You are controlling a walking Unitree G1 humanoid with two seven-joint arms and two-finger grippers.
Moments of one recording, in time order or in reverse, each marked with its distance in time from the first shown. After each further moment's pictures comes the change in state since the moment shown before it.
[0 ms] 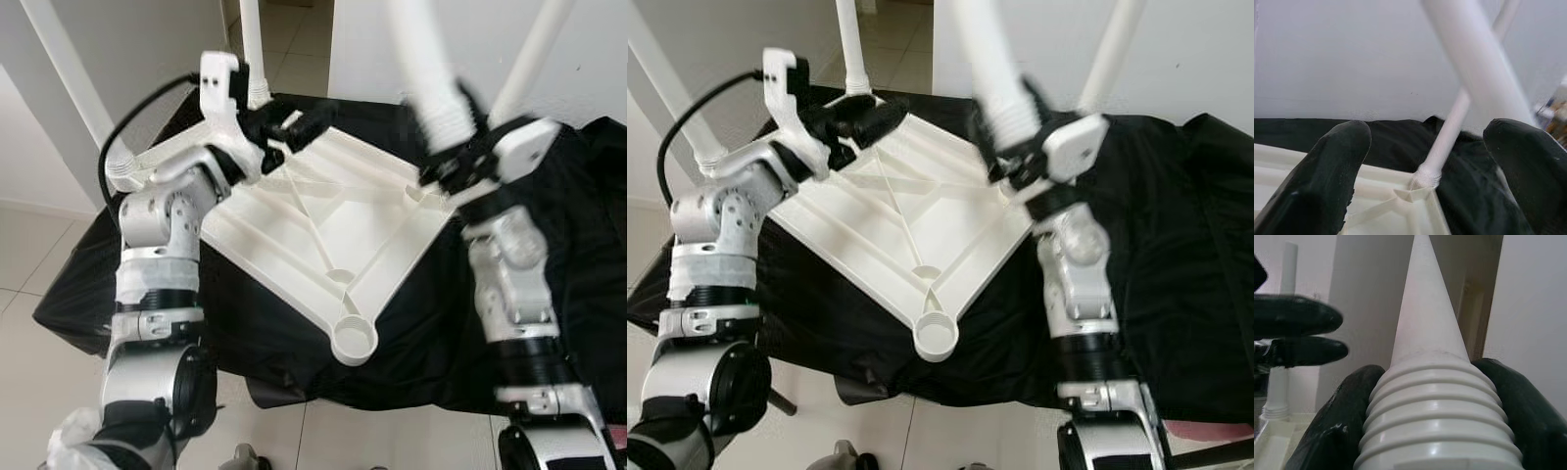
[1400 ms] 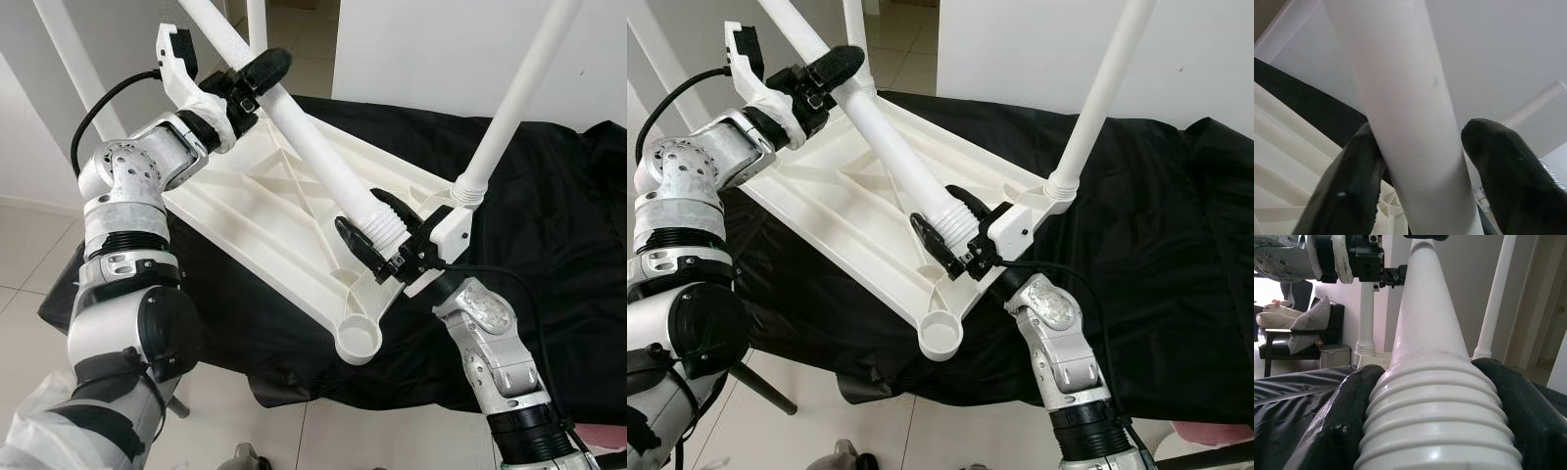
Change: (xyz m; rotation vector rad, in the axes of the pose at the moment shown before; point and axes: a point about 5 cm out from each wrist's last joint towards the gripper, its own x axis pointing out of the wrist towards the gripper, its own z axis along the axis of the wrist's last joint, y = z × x) left arm -0.003 0.043 0.022 -0.393 -0.065 0.203; right arm -0.047 0.047 -0.022 0.127 0.198 0.235
